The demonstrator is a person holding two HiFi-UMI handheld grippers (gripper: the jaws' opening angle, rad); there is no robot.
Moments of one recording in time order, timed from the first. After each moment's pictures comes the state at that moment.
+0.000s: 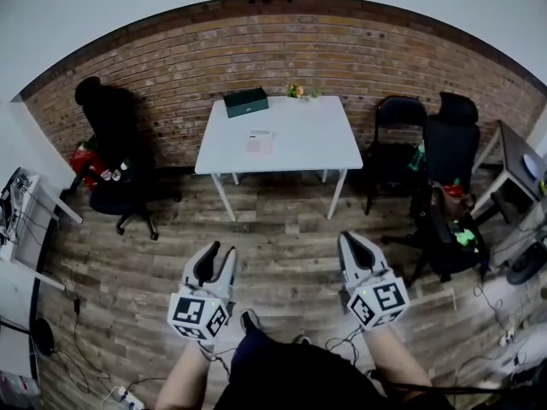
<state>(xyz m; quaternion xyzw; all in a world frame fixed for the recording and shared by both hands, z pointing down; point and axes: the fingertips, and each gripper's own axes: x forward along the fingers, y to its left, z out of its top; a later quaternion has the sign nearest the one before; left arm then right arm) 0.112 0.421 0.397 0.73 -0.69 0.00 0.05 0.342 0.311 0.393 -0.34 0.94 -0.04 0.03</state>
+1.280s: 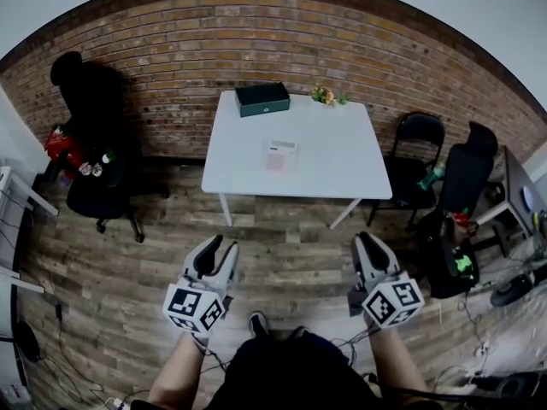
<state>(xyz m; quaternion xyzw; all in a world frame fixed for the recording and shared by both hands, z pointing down) -0.139 0.243 0.456 0.75 -0.65 -0.06 0.12 0.125 0.132 0.425 -0.38 0.92 -0.13 -0.02</state>
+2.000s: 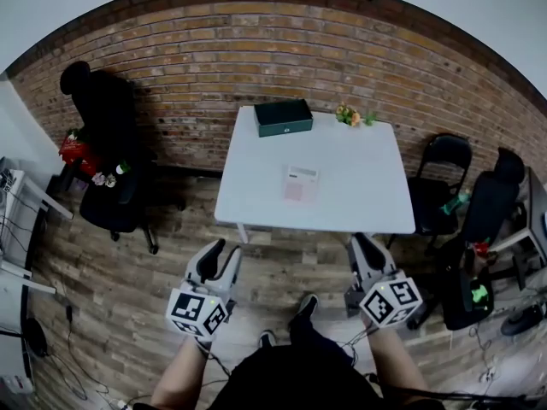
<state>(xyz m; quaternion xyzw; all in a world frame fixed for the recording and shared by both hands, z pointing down) -0.204 0.139 0.461 0.72 -0.68 -0.04 0.11 0.034 0.006 0.446 -0.33 0.93 -0.16 0.00</state>
